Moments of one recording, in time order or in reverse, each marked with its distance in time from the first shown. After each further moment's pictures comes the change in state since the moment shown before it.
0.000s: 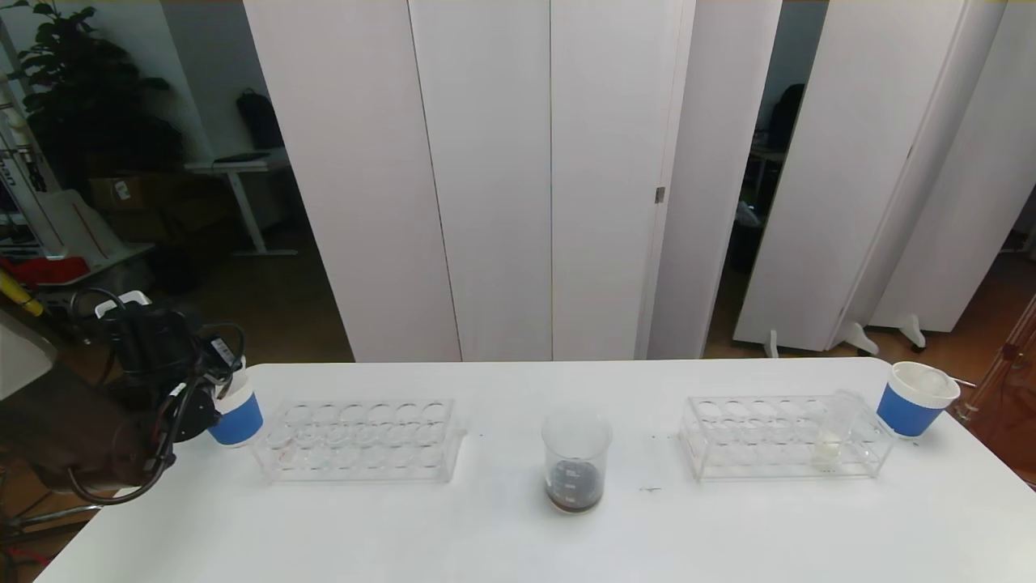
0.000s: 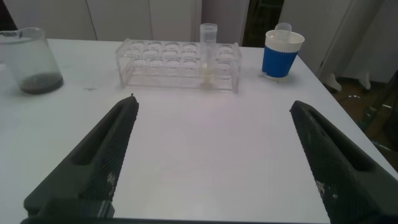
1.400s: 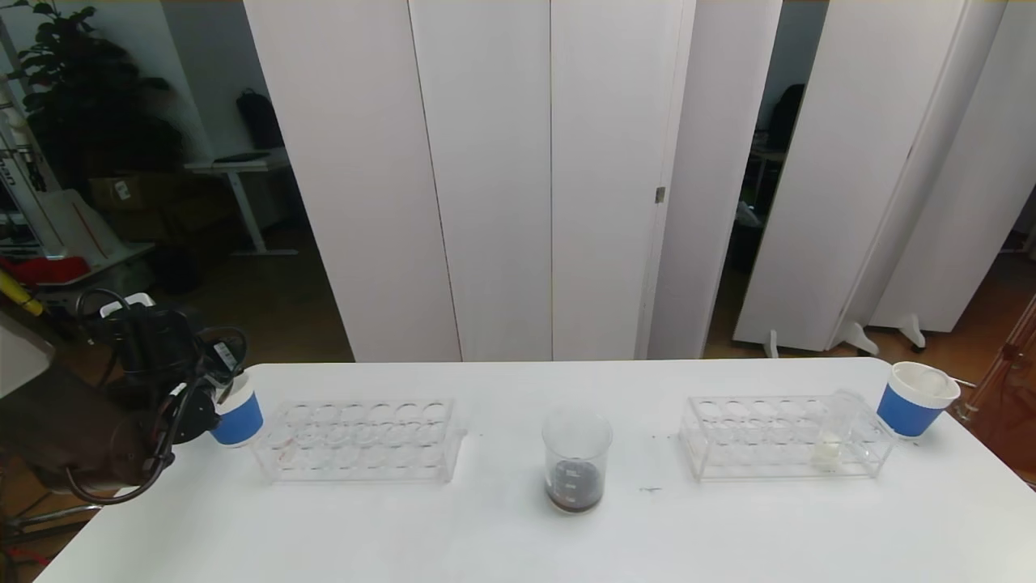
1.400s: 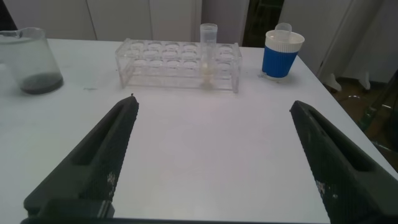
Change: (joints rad) left arm -0.006 -0.012 -0.001 0.042 0.000 0.019; right arm 0.000 0.000 0.000 0.000 0.000 0.000
